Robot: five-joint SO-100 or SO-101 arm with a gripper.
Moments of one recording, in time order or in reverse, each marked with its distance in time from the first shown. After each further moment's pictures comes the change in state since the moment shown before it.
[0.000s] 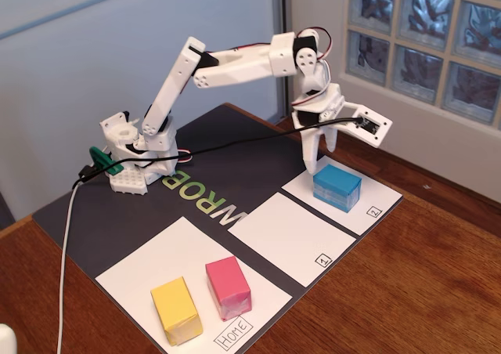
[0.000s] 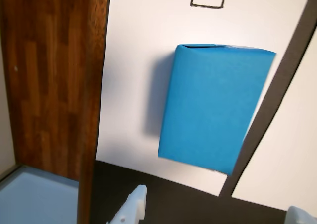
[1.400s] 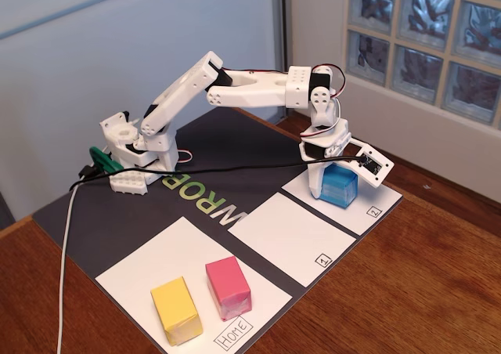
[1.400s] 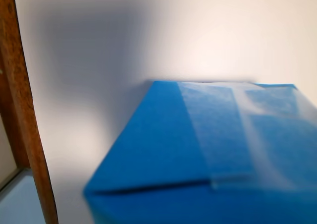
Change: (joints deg) arm 1.6 -16.9 -4.5 -6.3 2.9
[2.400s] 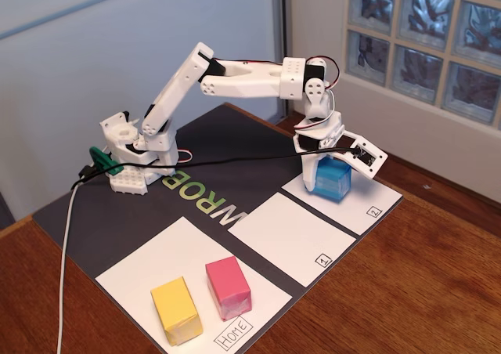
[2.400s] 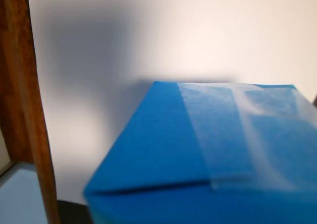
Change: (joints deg) arm -1.3 6.2 6.9 0.5 -0.6
